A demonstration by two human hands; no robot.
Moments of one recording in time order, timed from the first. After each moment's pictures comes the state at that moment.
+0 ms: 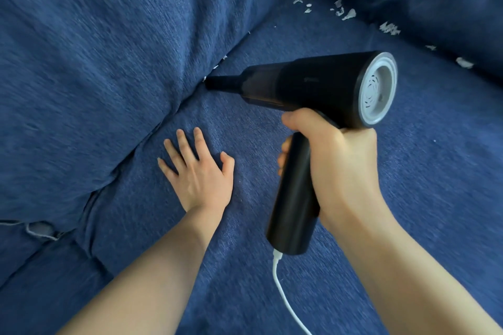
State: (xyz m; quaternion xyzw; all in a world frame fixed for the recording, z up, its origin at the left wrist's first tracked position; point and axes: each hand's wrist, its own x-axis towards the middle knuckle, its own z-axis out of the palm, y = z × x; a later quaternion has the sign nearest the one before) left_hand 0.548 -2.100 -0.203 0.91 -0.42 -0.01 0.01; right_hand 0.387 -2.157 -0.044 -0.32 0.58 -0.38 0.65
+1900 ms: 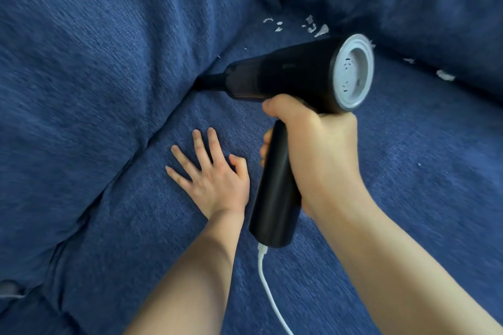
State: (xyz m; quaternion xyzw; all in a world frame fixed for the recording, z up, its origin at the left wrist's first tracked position) left_hand 0.496 -2.176 -0.221 0.90 -0.42 0.02 0.06; right_hand 0.379 -2.225 -0.048 -0.32 0.60 -0.37 0.63
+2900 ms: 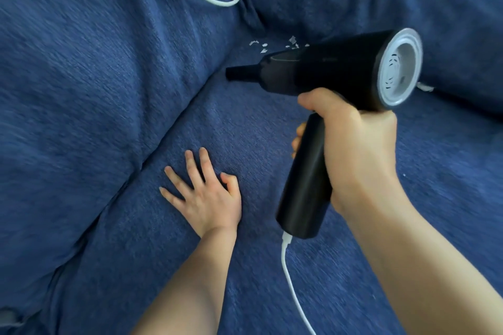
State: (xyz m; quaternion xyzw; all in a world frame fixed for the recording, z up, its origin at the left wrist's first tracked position) left_hand 0.497 -2.178 -0.223 0.91 -0.42 0.00 0.02; right_hand 0.338 -2.251 -0.052 -0.28 0.60 -0.46 0.59
